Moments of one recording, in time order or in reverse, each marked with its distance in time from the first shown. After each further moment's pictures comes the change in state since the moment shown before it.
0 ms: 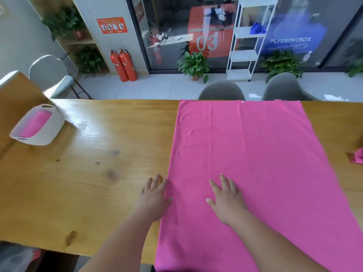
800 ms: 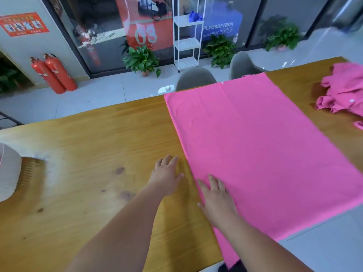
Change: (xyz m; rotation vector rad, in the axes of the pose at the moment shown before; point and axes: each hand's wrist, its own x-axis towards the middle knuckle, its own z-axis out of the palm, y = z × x) left_hand 0.107 -0.100 -0.070 -0.071 -0.058 0.456; right_hand 0.003 -0.225 0.043 0.094 0.083 0.327
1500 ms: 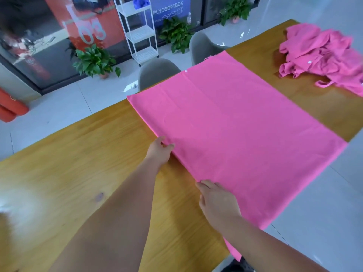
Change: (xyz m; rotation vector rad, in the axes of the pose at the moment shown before) left_hand 0.111 0.052 -0.030 -0.564 -0.019 -0.141; right_hand -0.024 -0.003 -0.015 0.261 0.110 0.189
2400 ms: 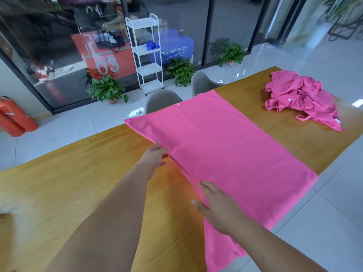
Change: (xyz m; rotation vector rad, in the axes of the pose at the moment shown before) left_hand -0.042 0.033 -0.047 -0.490 -0.128 0.010; right_hand -0.035 0.007 -0.059 0.070 0.045 -0.142
